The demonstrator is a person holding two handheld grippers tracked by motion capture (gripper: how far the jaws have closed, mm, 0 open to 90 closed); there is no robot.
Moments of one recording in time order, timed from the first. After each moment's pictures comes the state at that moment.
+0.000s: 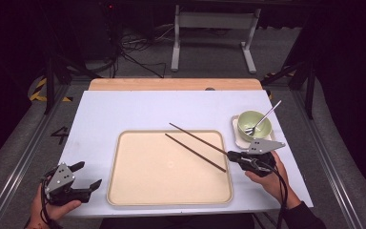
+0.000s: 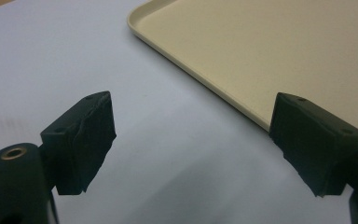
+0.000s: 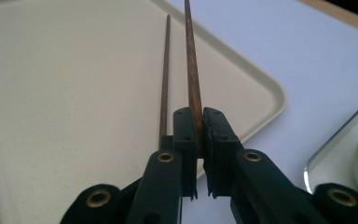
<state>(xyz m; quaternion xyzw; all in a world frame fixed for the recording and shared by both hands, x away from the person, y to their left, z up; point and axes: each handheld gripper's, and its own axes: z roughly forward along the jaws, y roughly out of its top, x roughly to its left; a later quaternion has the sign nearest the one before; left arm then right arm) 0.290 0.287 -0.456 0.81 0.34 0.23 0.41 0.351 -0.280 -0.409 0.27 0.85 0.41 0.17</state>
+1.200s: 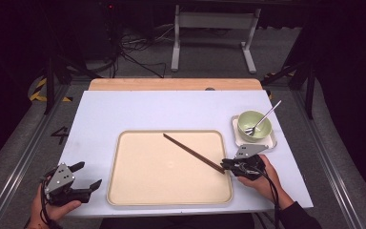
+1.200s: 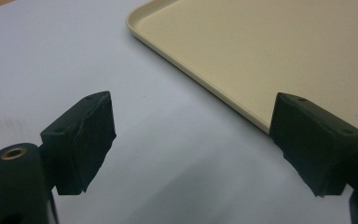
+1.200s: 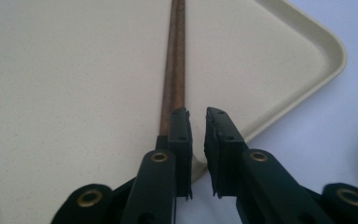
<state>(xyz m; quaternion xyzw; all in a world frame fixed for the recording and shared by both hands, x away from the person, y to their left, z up) 0.289 0.288 -0.455 0.81 0.34 0.23 0.42 0.357 -0.267 -0.437 0.26 0.88 0.36 0.14</state>
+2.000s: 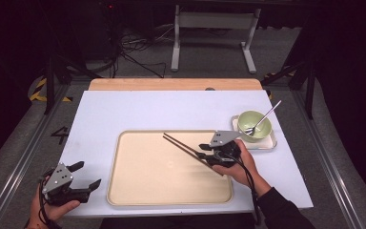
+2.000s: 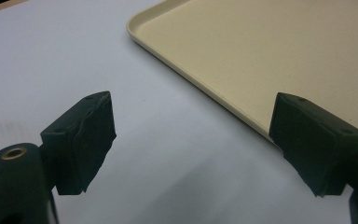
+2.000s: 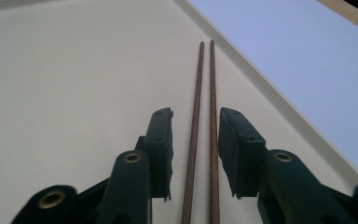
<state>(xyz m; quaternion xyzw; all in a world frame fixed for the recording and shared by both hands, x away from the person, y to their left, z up) 0.288 0.289 -0.454 0.81 0.34 0.23 0.43 0.383 -0.188 -0.402 0.21 0.88 0.39 0.16</state>
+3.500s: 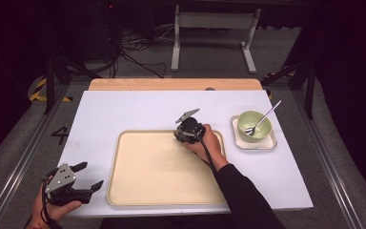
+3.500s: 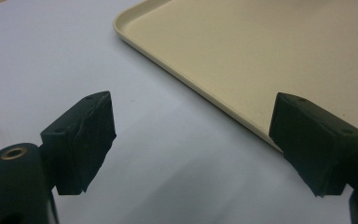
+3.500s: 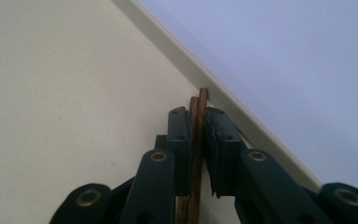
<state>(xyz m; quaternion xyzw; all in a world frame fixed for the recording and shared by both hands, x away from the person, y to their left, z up) 0.291 0.285 -0.457 0.82 0.32 0.22 0.43 0.476 -0.108 -0.440 0.32 0.89 0.29 0.13</state>
